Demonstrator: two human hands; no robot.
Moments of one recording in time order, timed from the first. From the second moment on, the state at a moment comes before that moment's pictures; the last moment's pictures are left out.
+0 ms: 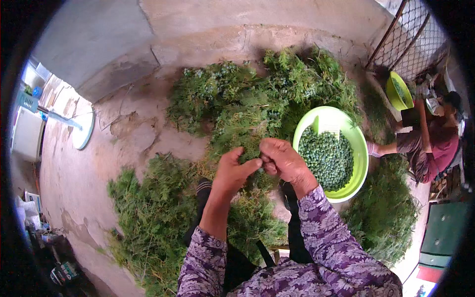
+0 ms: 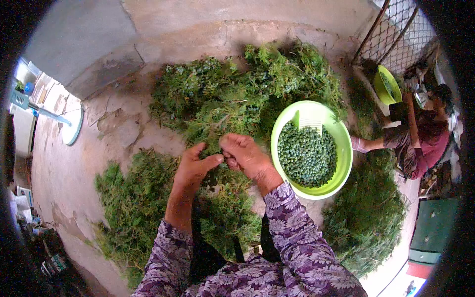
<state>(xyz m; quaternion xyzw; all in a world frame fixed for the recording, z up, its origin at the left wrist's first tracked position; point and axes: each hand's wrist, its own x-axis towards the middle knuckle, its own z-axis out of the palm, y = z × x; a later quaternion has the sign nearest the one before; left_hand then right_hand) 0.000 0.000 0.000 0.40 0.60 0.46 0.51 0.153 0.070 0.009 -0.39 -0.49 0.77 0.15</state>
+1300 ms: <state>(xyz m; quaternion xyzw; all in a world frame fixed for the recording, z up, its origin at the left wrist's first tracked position) 0.032 0.054 -0.037 0.03 0.43 0.67 0.60 0.180 0.089 0.004 -0.46 -0.47 0.69 0.32</state>
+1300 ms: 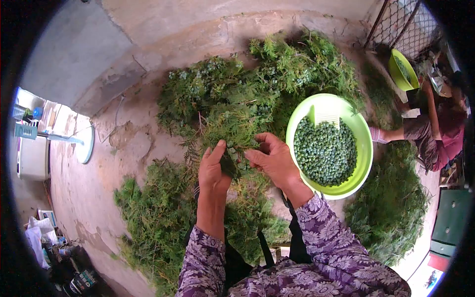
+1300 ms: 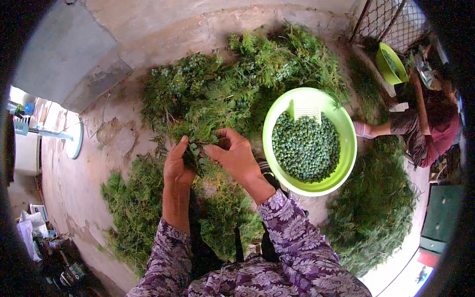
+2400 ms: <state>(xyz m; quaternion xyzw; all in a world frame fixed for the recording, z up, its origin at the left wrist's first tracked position) 0.008 0.041 -0.021 0.00 0.38 0.65 0.66 0.173 0.084 -0.005 -0.34 -0.29 0.84 0.30</state>
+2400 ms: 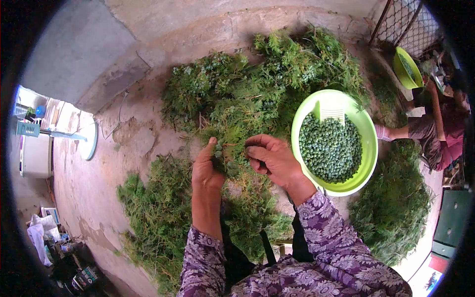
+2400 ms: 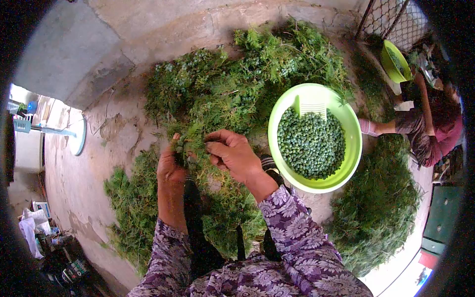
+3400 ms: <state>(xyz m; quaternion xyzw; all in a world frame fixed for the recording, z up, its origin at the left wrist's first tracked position) -0.003 0.038 -0.016 0.03 0.49 0.67 0.55 0.173 0.083 0.010 -0.26 -0.20 0.92 0.22</state>
